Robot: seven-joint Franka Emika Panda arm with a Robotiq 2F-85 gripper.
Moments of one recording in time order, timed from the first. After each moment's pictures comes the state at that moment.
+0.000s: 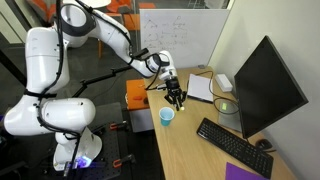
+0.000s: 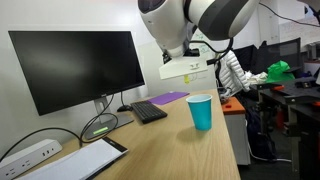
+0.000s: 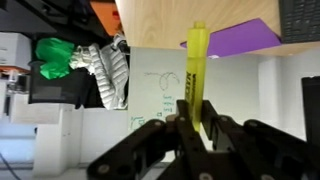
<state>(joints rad) 1.45 0.85 -1.13 -2.09 -0.33 2.03 2.08</state>
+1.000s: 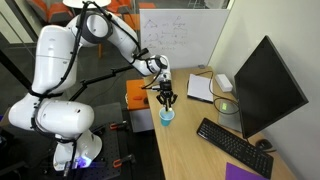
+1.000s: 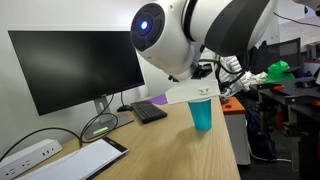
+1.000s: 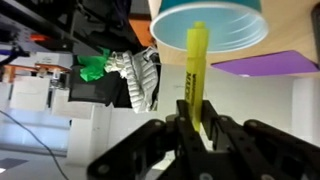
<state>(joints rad) 1.16 0.78 -0.72 -1.93 -0.40 1.78 2.28</state>
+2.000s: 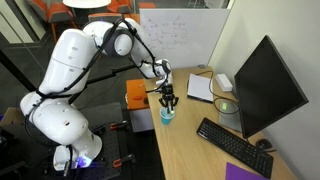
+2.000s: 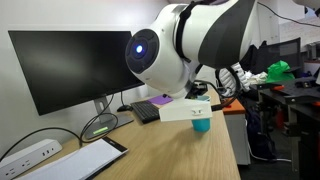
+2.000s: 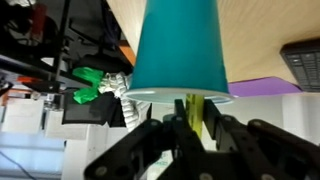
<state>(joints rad) 0.70 0.75 -0.24 -1.82 -0.65 1.76 2.52</state>
